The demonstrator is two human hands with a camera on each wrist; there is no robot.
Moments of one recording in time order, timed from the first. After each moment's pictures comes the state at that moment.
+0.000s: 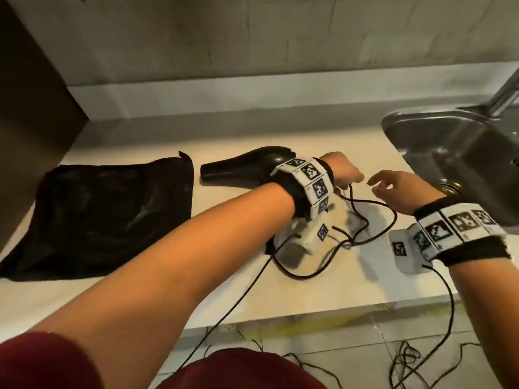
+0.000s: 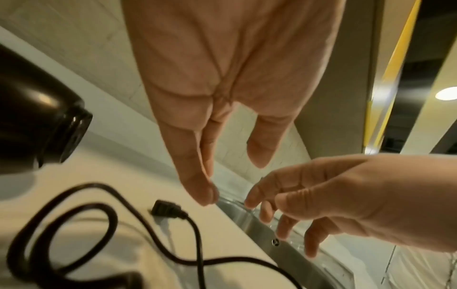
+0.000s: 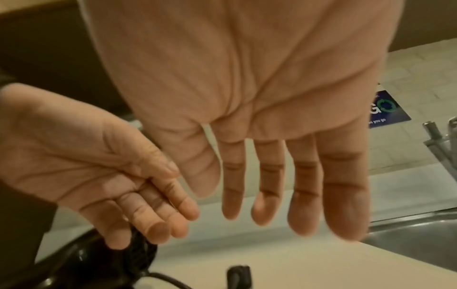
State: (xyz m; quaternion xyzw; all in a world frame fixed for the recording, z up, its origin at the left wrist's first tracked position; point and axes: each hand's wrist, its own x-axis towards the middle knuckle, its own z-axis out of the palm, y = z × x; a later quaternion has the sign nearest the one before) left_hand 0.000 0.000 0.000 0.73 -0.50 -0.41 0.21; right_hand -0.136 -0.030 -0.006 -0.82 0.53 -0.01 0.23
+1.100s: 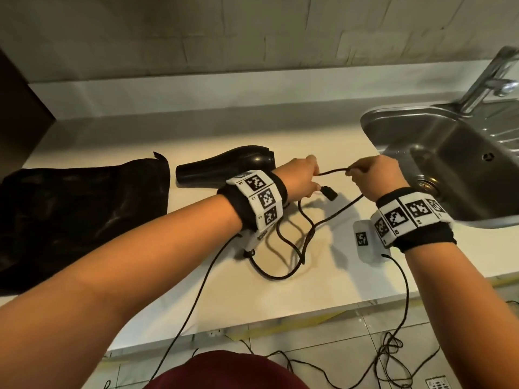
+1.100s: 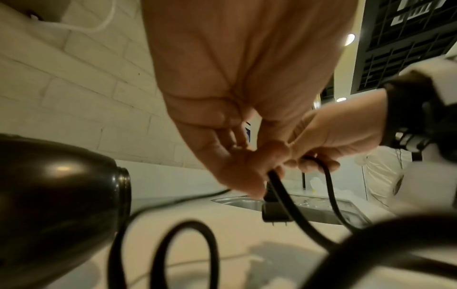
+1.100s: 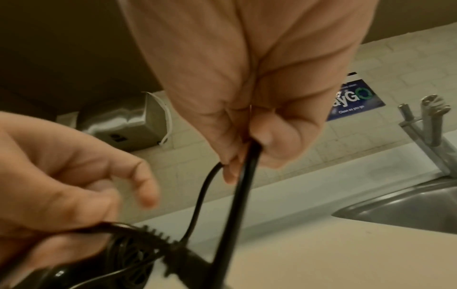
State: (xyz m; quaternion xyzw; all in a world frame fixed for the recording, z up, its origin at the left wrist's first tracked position) left_hand 0.021 0.031 -0.005 0.71 -0.63 -0.28 0.15; right_hand -0.126 -0.039 -0.005 -0.79 0.54 -0.17 0.23
